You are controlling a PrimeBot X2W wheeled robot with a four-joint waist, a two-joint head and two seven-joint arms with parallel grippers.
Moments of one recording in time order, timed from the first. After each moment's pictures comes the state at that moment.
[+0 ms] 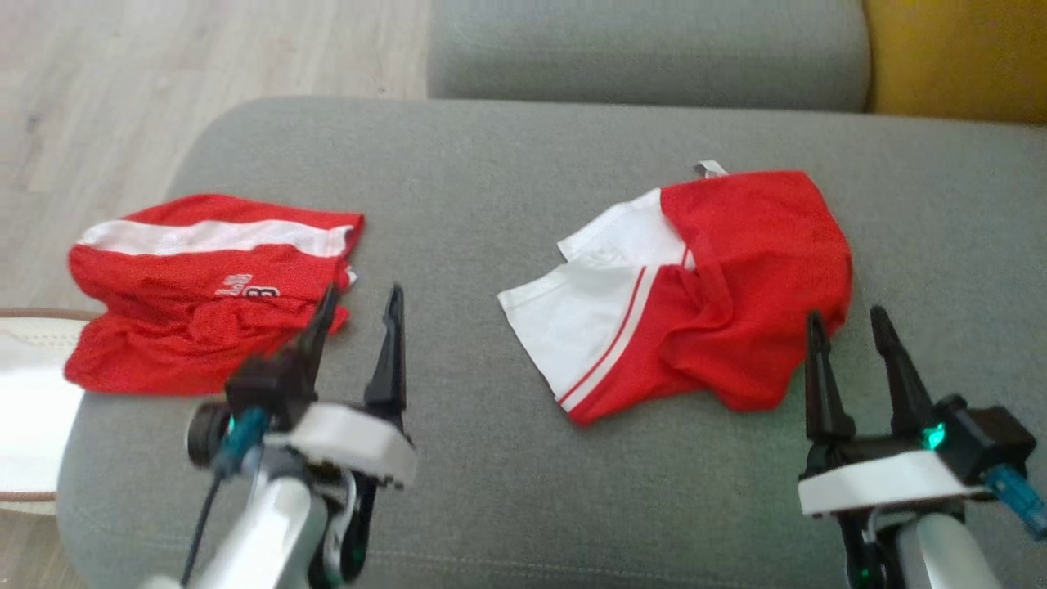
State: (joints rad) left arm -0.21 0.19 -0.50 0.18 -0.43 0.22 -0.26; right arm -0.02 -0.04 0.03 0.17 0.20 0.13 -0.25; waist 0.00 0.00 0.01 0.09
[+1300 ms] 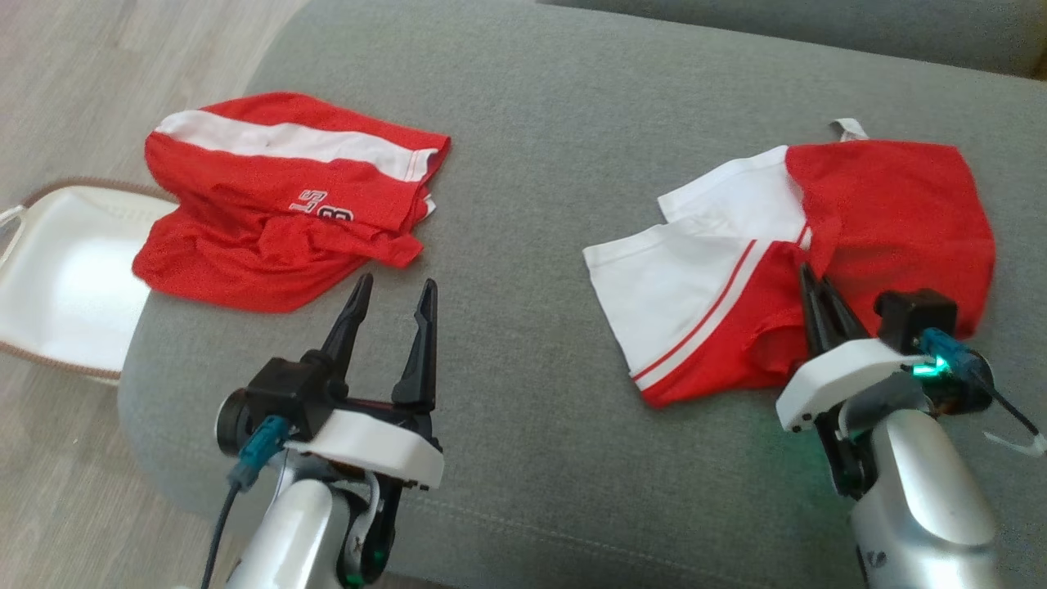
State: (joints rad) left arm -0.16 0.05 -0.37 0.16 -0.27 0.06 -0.26; right arm -0.34 -0.05 -0.02 0.57 0.06 0.13 -0.07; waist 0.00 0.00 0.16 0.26
